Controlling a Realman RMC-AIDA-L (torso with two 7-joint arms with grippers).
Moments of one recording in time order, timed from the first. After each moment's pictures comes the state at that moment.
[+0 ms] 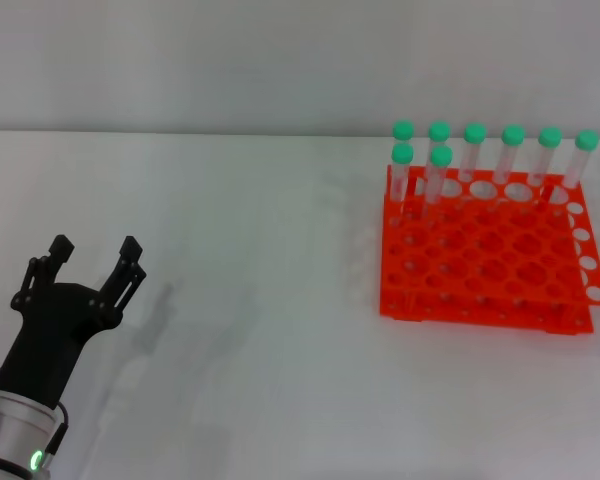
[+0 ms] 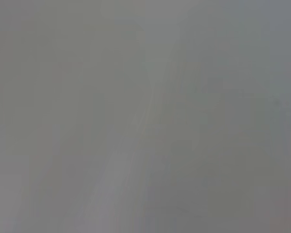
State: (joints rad) left arm -0.25 -2.09 2.64 0.29 -1.07 1.35 -0.24; right arm 0.51 2.02 -1.43 -0.14 0.14 -0.96 0.16
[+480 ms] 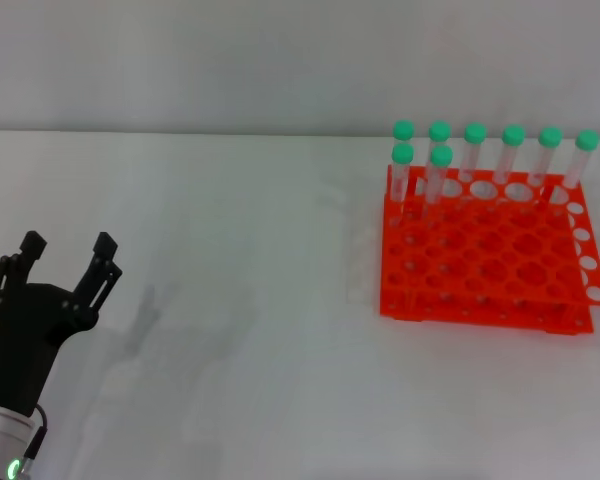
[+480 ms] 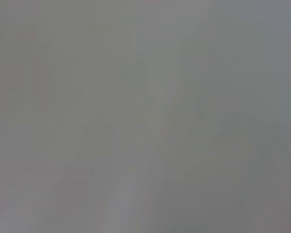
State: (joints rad) left arm -0.22 -2.09 2.64 0.27 -1.07 1.43 -0.24; right arm 0.52 2.02 -1.41 -0.15 0.17 -0.96 0.14
